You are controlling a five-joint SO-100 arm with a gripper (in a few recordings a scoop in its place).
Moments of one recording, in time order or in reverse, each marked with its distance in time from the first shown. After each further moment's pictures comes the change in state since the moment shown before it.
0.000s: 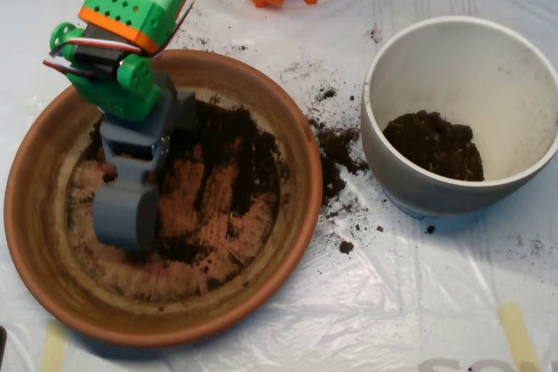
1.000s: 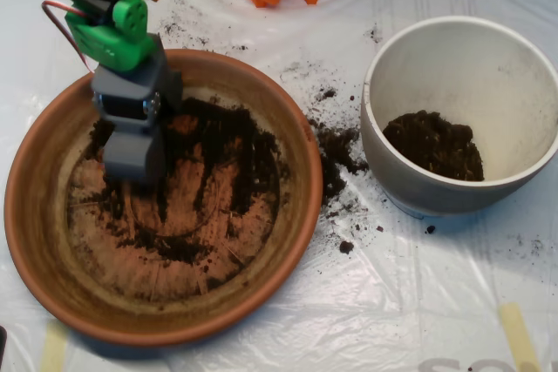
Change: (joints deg) arm 6.2 19.6 25.1 -13.8 -7.8
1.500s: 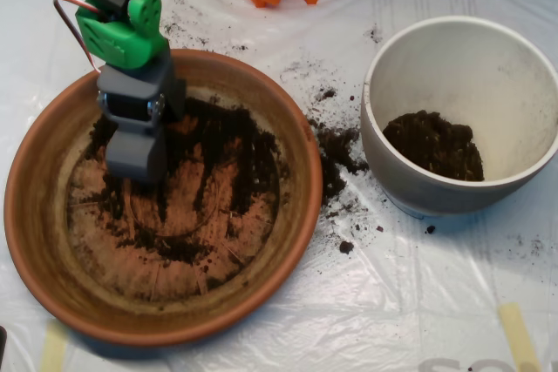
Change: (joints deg) arm -0.7 2.1 3.9 -6.4 2.5
